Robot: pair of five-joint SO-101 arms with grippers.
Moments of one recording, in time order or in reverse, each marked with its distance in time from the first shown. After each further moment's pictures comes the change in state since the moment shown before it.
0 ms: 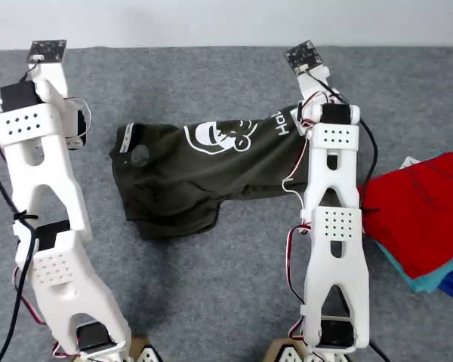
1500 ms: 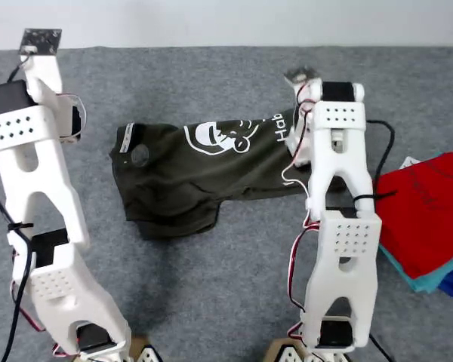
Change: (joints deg) left arm 0.0 -7.6 4.0 0.0 -2.3; right arm -2.0 -34.6 45.7 27.1 -9.3
